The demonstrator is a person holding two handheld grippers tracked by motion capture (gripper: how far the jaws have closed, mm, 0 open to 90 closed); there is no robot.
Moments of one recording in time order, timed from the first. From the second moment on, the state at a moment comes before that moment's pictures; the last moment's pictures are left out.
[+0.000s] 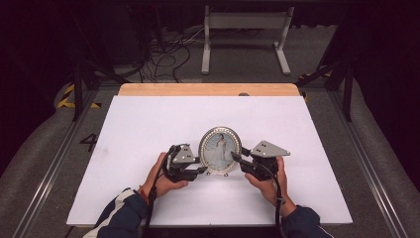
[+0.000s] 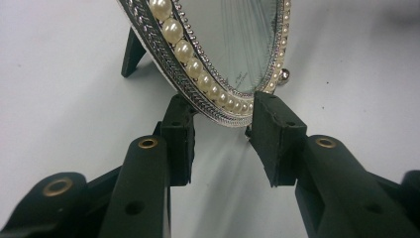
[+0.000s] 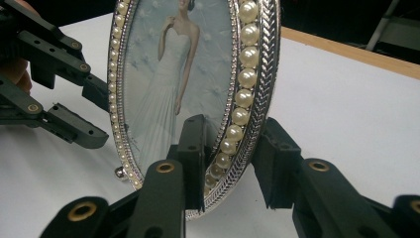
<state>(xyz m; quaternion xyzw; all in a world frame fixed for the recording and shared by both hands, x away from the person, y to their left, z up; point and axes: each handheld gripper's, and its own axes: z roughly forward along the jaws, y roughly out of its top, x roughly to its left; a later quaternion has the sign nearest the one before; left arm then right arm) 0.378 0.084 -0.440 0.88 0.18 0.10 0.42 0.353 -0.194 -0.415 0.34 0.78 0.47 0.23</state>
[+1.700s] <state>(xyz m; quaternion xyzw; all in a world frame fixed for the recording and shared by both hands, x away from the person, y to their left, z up) 0.369 0.083 -0.436 0.88 0.18 0.15 0.40 0.346 -0.192 -0.409 0.27 0.84 0.41 0.23</state>
